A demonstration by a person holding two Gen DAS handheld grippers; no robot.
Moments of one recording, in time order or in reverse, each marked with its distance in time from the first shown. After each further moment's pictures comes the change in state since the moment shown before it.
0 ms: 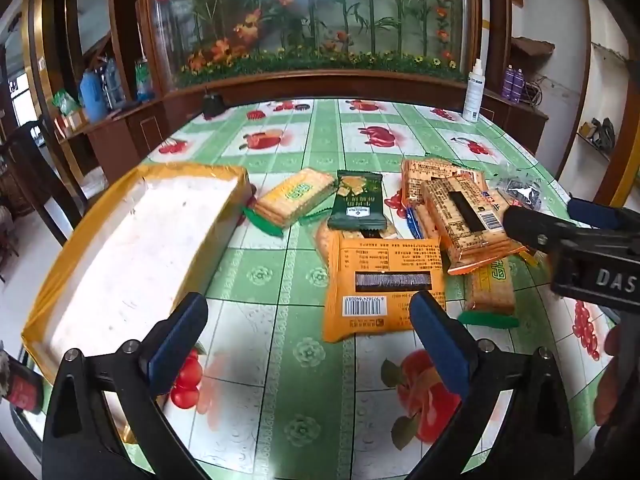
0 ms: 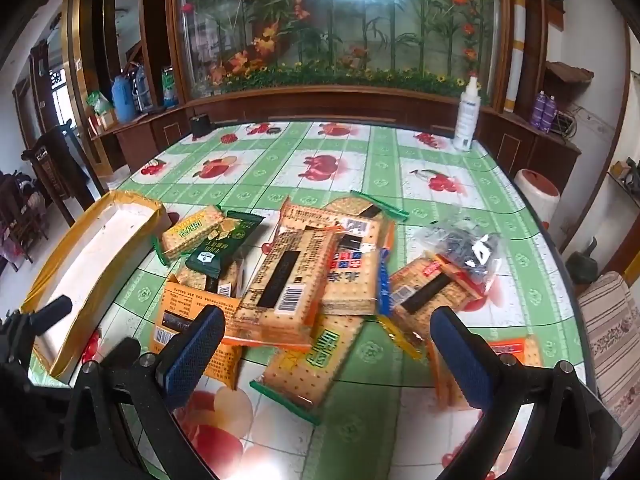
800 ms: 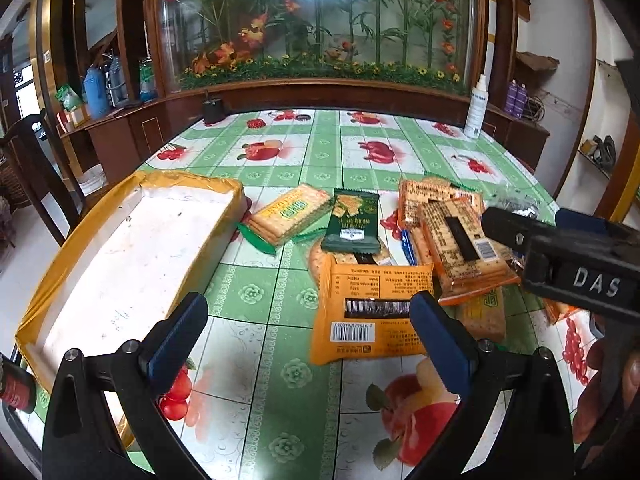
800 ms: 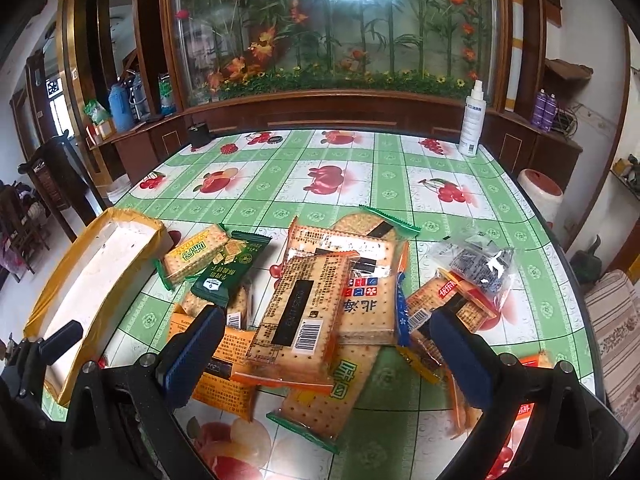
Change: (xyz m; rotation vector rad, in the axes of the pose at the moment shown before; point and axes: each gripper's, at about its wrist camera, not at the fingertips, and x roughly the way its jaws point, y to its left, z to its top) left arm 0.000 -0.004 0.013 -0.036 -0.039 0.000; right arm 0.007 0.006 0.019 0.025 -0.018 0.003
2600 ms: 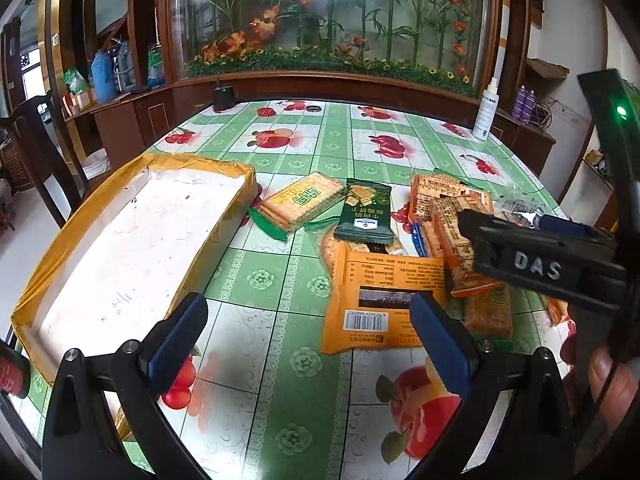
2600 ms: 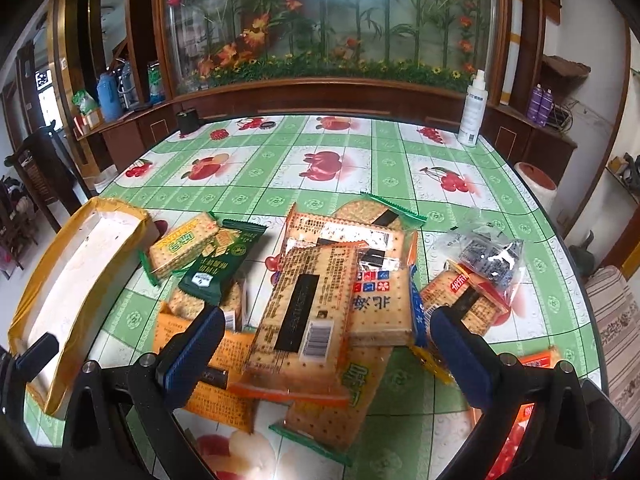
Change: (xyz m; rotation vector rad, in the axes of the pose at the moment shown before) left arm 0.006 0.010 -0.010 -0.045 0.033 0.004; right arm 0.027 0.013 0.000 0.000 0.049 -0.049
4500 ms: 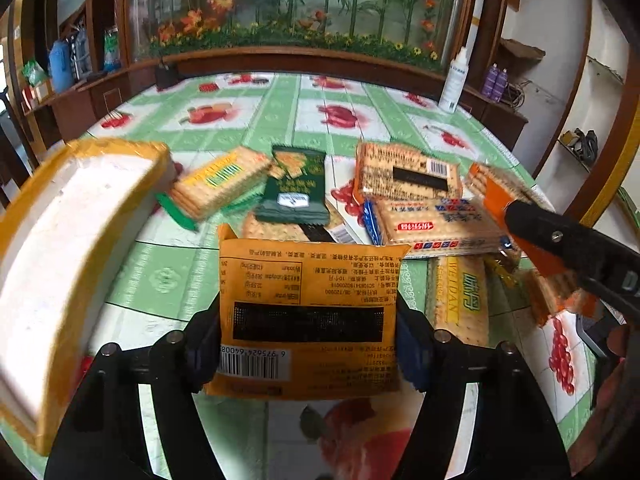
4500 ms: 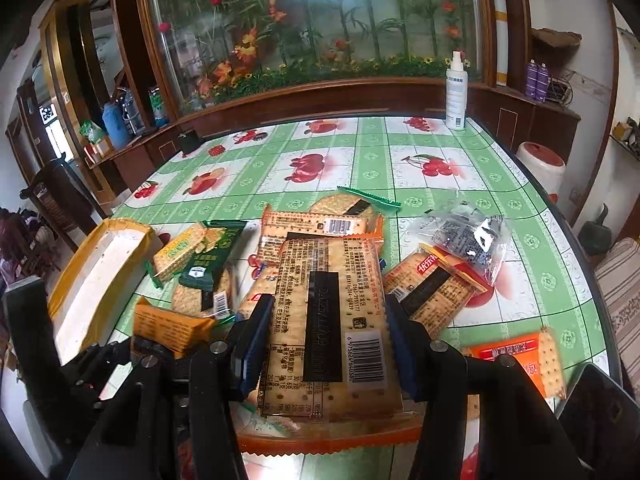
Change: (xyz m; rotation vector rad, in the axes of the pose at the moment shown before) left arm 0.032 -0.039 0.002 0.042 0.070 -0.124; right arm -0.020 -0.055 -0.015 0.089 -0.026 0.102
